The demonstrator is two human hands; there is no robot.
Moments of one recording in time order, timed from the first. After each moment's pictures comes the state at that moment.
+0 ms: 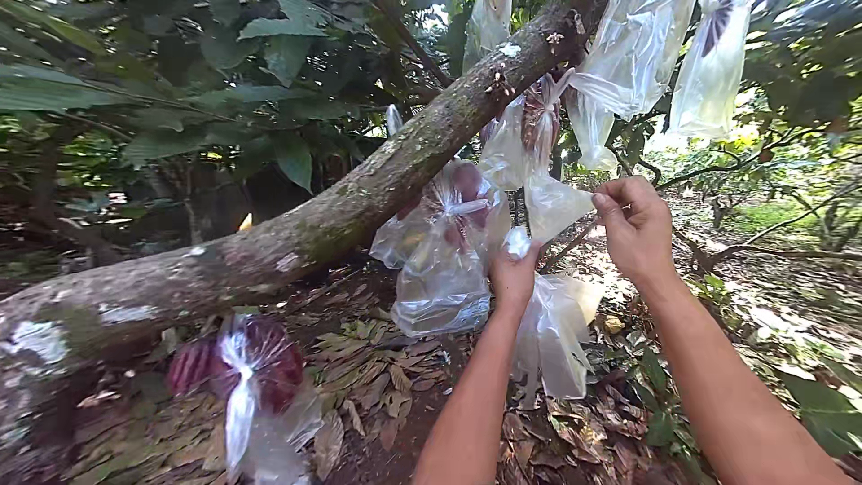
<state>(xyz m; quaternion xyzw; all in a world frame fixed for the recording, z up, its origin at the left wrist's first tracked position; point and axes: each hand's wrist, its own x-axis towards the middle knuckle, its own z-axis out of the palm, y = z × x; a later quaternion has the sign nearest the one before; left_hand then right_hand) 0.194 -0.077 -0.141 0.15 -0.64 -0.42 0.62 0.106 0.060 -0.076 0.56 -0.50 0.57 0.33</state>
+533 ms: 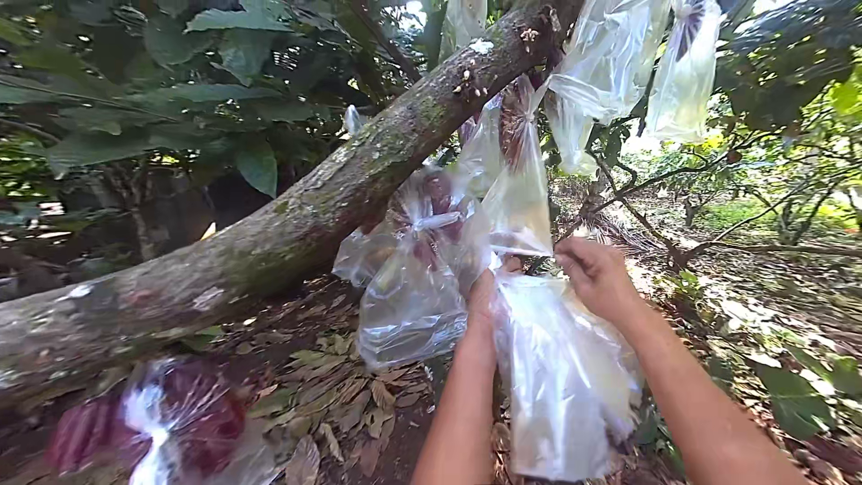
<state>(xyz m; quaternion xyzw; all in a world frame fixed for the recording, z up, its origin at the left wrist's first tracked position) 0.200 -0.082 -0.144 -0.01 -0.44 -0.73 0.52 0.075 0.043 -0.119 0.63 -0.55 0.45 0.30</state>
